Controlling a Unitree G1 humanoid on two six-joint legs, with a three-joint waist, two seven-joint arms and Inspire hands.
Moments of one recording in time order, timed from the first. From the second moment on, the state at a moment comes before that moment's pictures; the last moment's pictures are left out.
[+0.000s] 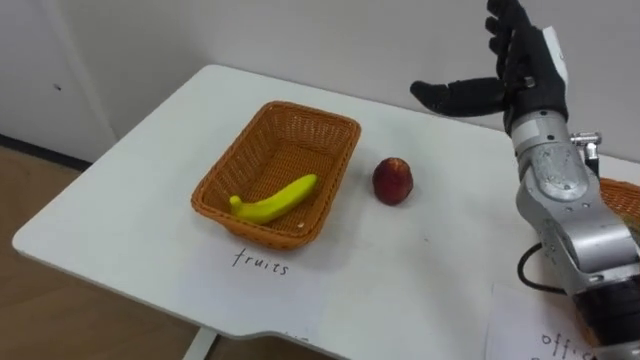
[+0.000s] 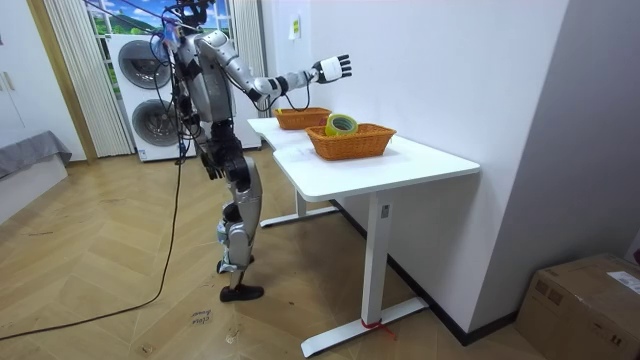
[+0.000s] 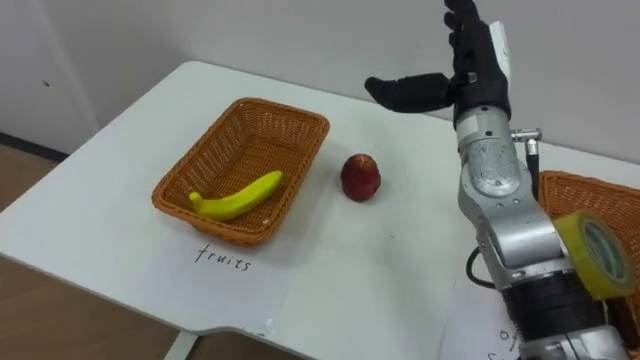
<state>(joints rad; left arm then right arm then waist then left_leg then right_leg) 0.37 0.26 0.03 0.84 0.50 0.19 -0.01 -0.40 -0.46 0.17 0.23 0.27 0.05 -0.27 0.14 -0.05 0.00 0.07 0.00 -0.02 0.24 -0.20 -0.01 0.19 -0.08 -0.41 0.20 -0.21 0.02</state>
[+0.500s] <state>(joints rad) 0.37 0.26 -0.01 0.84 0.46 0.20 -0.01 -0.40 -0.45 0.18 0.36 0.27 0.05 -0.24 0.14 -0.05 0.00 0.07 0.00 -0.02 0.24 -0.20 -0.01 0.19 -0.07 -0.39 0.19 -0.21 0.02</state>
